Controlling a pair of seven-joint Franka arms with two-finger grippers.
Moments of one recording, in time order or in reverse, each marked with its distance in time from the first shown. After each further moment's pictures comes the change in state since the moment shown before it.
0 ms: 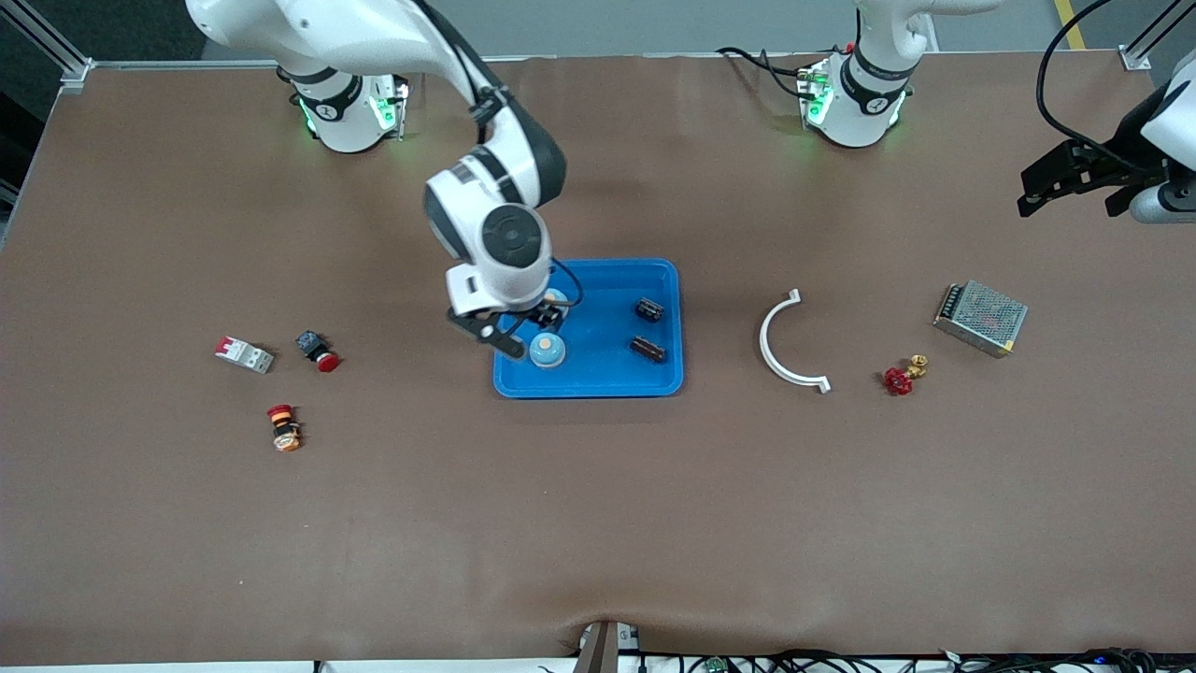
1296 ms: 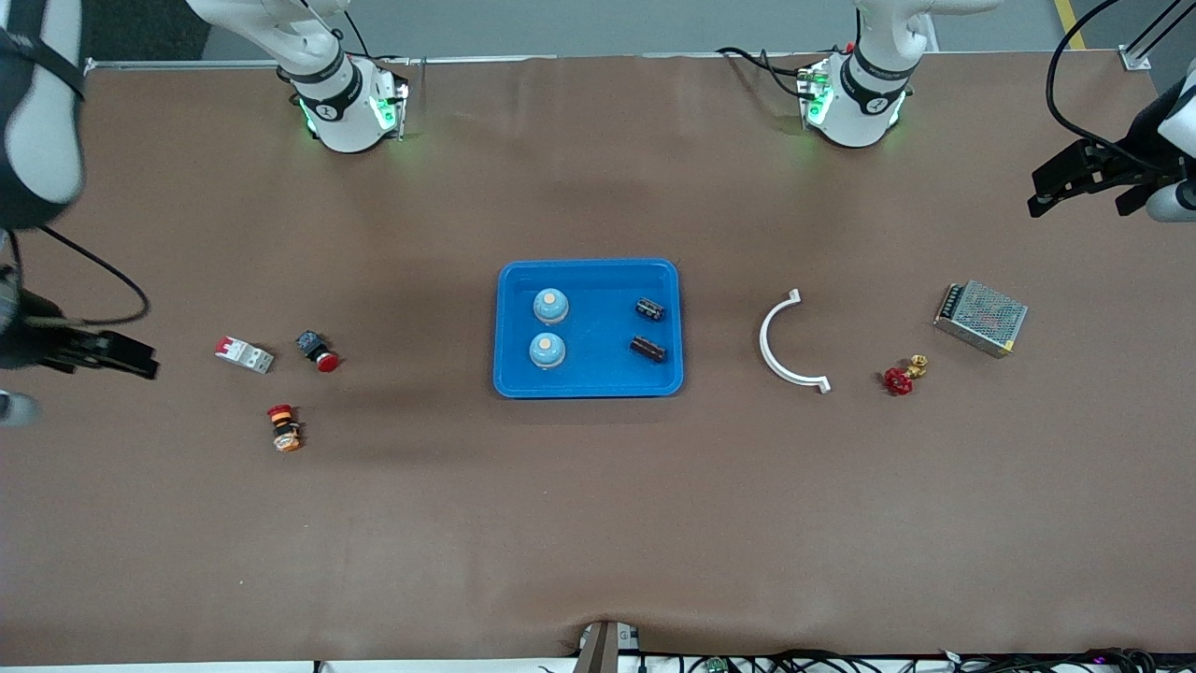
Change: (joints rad) left arm 0.008 -0.003 0.010 0.002 0.000 0.004 0.002; right arm -0.575 -0.215 -0.123 0.334 -0.008 -0.321 -1.050
